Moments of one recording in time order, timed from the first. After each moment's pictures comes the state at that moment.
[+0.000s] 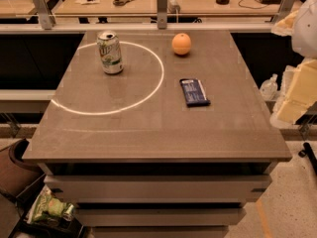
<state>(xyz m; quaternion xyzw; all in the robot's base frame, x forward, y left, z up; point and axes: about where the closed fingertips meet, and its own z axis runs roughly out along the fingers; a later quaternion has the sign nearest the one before) 0.438 -0.211 0.994 -0.60 0.78 -0.06 0.19</state>
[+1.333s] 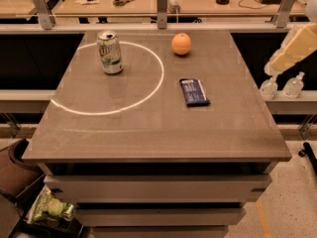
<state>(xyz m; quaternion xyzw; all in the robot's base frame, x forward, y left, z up) 0.551 -0.264 1.011 -0.51 0.79 -0.05 0.33</state>
